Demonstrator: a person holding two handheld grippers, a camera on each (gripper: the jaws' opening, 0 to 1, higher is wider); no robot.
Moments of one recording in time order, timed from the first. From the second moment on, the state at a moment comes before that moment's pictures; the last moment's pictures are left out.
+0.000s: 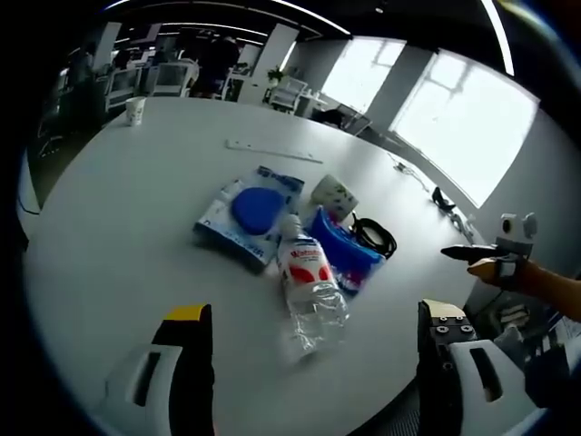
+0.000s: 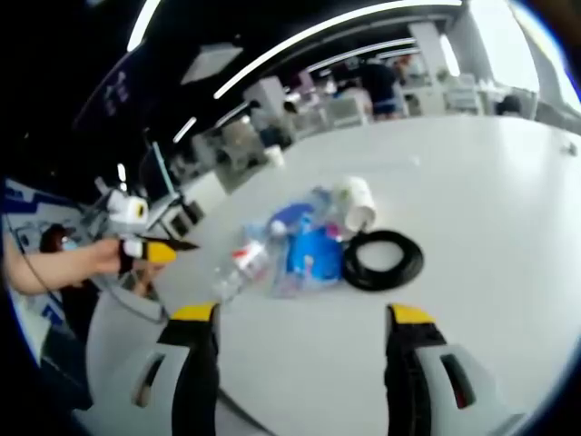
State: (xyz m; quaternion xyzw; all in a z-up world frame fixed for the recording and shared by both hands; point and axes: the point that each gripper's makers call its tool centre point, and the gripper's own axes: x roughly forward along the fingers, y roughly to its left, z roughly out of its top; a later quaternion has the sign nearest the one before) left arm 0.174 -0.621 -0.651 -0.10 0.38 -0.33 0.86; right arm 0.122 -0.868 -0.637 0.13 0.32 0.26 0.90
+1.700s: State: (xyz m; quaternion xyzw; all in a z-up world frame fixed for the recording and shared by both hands) left arm 0.184 -0.686 -0.693 -0.07 0.44 -0.33 0.83; right arm 0.123 -0.885 -0.628 0.19 0.29 0.23 0.91
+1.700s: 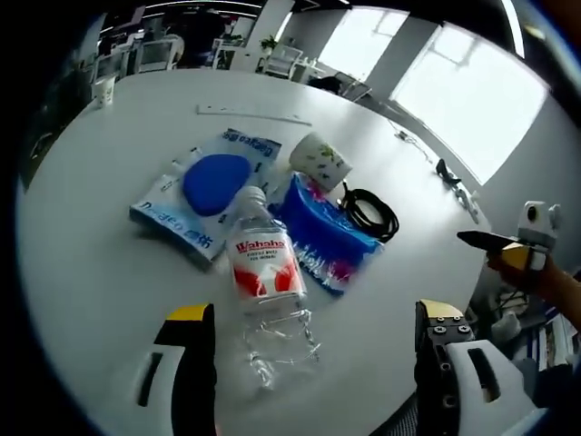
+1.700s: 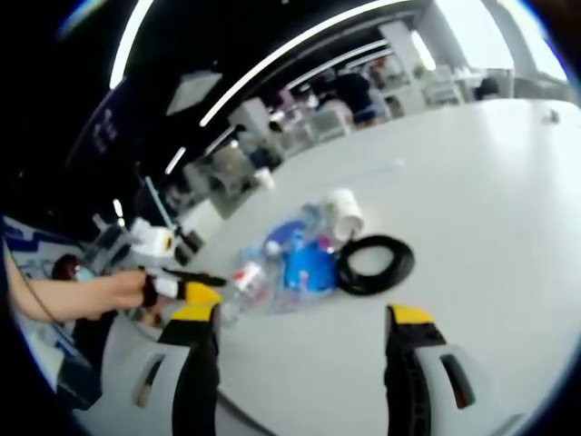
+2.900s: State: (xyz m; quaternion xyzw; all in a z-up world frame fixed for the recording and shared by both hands) left arm 0.193 -0.682 -0.730 -0.01 0.48 -0.27 0.84; right arm 0.107 -0.901 -0.640 0.21 0.30 0.21 0.91
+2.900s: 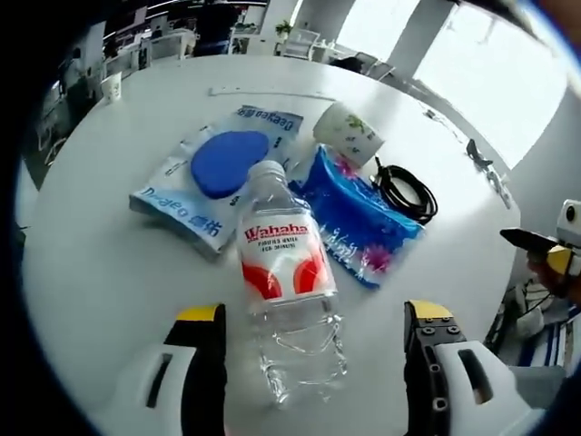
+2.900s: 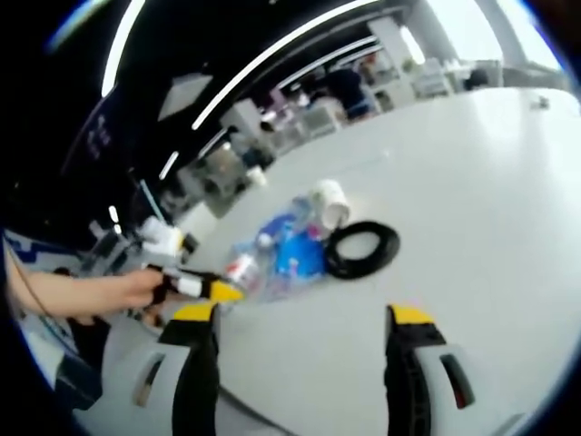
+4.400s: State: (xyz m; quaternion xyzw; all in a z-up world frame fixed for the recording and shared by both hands) left arm 0.196 -0.667 -0.738 0.04 0.47 -0.22 0.86; right arm 0.097 -0.895 -0.659 0.22 0.32 0.22 0.89
